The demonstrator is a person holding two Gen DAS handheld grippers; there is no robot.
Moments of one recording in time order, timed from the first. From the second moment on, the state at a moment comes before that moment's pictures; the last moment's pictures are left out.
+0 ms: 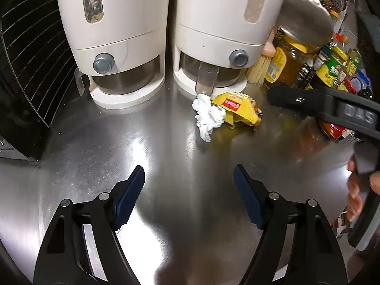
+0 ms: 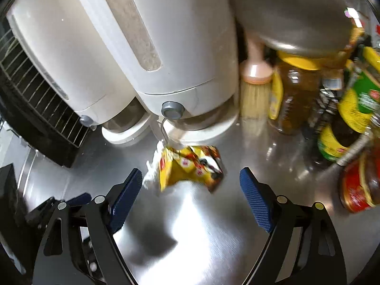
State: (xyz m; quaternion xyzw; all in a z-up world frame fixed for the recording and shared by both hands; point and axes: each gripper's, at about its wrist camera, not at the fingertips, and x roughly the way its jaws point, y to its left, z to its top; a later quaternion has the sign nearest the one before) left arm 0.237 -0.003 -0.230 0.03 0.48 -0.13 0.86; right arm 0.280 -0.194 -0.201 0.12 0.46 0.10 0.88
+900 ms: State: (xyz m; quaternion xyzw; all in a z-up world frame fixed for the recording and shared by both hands) left arm 0.320 -0.061 -0.270 0.03 0.49 -0.19 0.85; right arm 0.338 -0.245 -0.248 0.12 0.49 0.01 0.86
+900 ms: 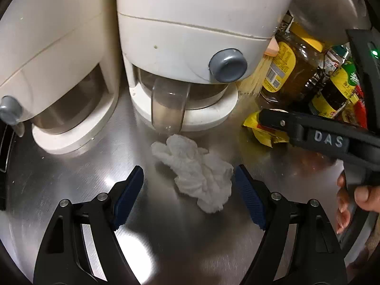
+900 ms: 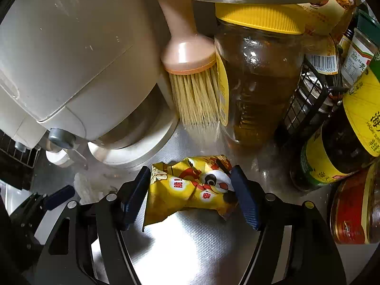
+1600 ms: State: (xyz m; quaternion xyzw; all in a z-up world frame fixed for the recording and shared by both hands) left arm 0.301 -0.054 -0.262 0.03 0.50 -0.18 0.85; right arm 0.309 -0.235 -0.258 0.08 0.50 0.04 0.86
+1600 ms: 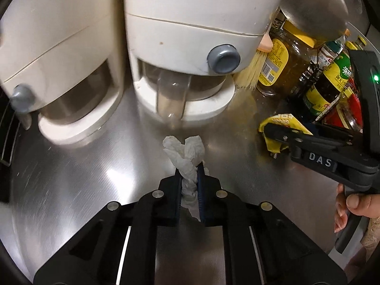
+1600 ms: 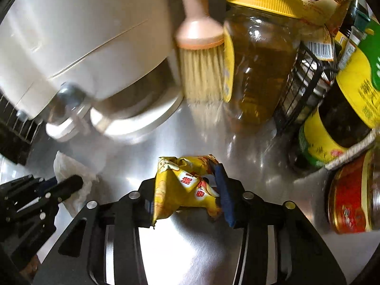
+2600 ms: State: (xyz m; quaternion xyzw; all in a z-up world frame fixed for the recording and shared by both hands) left arm 0.063 -0.005 -0.199 0.02 0.47 -0.17 0.87; right arm 0.063 -0.225 -0.210 0.10 0.49 0.10 0.86
